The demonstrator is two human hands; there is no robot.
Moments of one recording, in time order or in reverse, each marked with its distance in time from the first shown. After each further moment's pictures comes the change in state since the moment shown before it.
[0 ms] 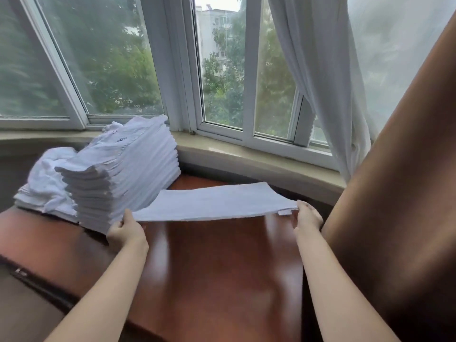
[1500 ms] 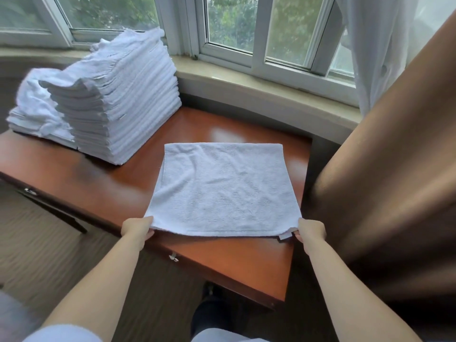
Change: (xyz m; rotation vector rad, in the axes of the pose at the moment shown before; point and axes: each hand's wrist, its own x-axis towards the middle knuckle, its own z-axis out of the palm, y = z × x) left_hand -0.010 -0.121 -0.122 0.534 -0.333 -0.394; right_hand 0.011 0.107 -0.170 -0.872 0.137 0.177
